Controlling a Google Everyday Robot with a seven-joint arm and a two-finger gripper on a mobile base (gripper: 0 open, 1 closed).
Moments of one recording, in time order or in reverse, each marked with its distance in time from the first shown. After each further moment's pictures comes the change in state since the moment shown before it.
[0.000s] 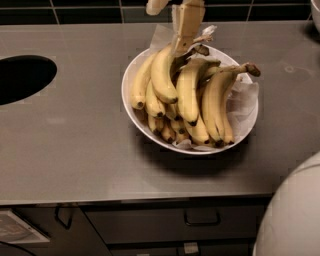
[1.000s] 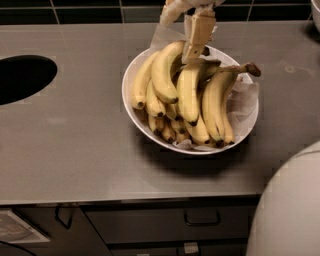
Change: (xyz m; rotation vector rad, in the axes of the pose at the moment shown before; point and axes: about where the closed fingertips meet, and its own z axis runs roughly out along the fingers) arm 0.031 0.010 0.011 -0.038 0.008 0.051
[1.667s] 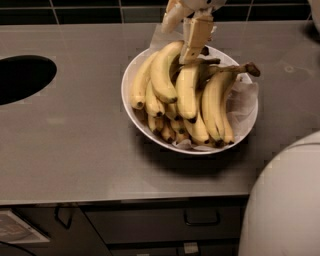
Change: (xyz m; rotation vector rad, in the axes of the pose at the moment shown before) arm 0.006 0.000 0.009 -0.021 0.000 0.004
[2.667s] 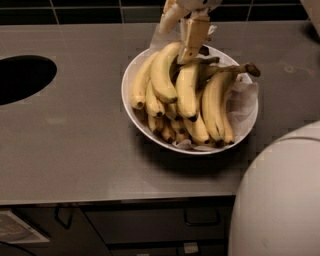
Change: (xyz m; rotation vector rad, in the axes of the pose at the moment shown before) arm -0.004 -0.005 0.004 -0.010 0.007 -0.016
